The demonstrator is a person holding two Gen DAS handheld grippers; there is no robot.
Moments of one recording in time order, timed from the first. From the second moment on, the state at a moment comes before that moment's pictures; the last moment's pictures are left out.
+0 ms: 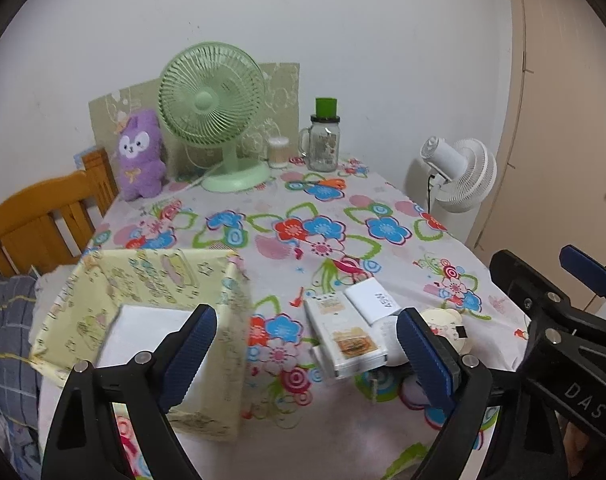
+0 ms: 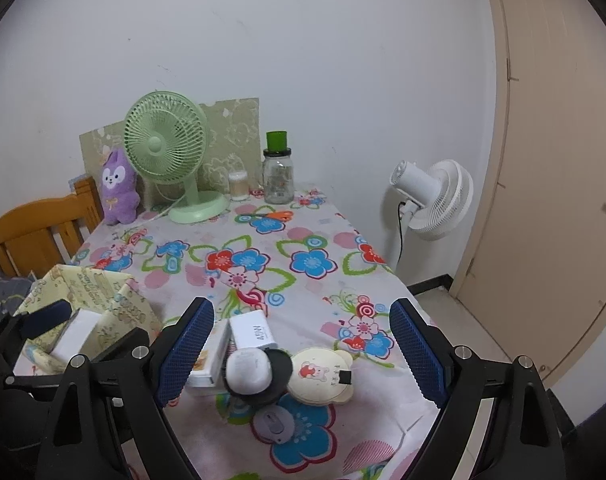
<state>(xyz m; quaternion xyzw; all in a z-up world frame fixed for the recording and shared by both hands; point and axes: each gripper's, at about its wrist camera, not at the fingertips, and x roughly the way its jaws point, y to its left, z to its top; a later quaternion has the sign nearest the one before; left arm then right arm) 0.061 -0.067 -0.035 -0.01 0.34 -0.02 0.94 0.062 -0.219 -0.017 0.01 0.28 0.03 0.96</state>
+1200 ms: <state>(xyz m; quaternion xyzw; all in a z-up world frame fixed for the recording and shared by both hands) 0.140 -0.095 -0.114 -0.01 0.44 -0.02 0.90 0.129 -0.235 -0.092 0.02 0.36 0.03 0.93</state>
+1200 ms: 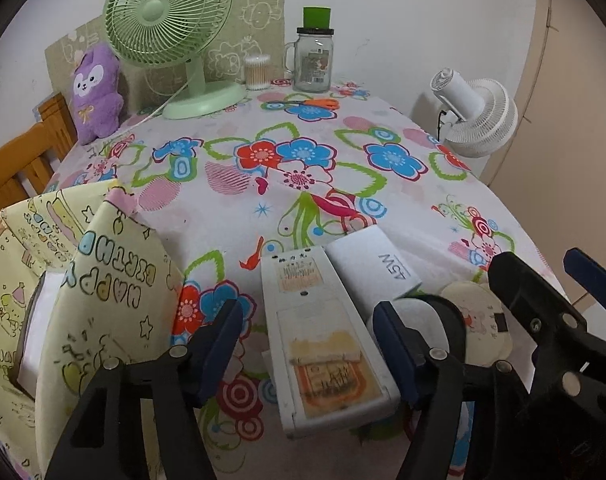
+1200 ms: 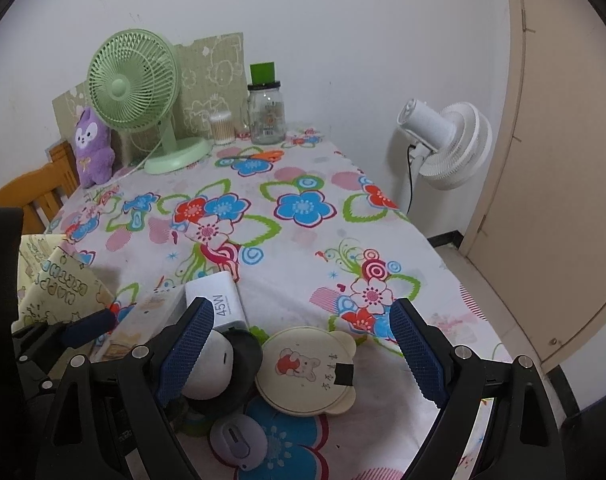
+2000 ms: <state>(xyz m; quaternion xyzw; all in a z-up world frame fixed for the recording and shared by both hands) 0.118 -0.087 -0.127 0.01 0.43 -0.03 0.90 0.134 -0.206 -0.115 0.02 0.40 0.05 0.91</state>
